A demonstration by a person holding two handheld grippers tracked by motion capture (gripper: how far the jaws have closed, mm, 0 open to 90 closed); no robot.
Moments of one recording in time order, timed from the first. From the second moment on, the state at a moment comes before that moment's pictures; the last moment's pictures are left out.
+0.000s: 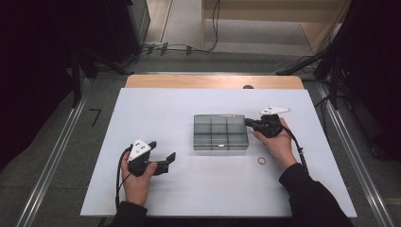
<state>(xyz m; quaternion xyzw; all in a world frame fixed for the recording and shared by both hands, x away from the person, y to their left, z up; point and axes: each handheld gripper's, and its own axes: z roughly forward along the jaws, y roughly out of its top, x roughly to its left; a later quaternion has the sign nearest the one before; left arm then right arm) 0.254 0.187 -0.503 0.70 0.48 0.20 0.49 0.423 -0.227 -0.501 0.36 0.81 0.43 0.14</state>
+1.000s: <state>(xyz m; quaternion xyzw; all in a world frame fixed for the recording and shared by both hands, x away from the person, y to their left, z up) 0.283 0.182 -0.508 0.67 0.55 0.16 0.47 0.395 -0.184 -0.496 0.31 0.83 0.45 0.10</state>
